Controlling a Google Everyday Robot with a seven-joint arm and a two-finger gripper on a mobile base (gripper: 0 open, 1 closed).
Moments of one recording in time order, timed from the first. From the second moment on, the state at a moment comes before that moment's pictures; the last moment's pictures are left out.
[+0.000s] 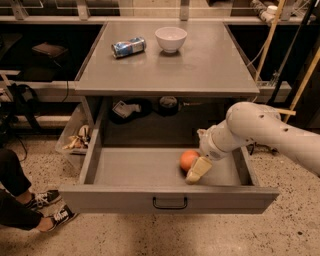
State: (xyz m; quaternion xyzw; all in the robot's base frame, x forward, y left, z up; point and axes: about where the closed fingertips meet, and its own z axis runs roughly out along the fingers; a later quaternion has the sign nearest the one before) arm 0.574 -0.121 0.653 -0.58 0.77 0.10 0.25
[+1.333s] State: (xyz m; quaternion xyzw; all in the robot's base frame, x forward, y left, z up) arm 0.488 -0.128 0.951 -0.51 0.79 0.01 0.33
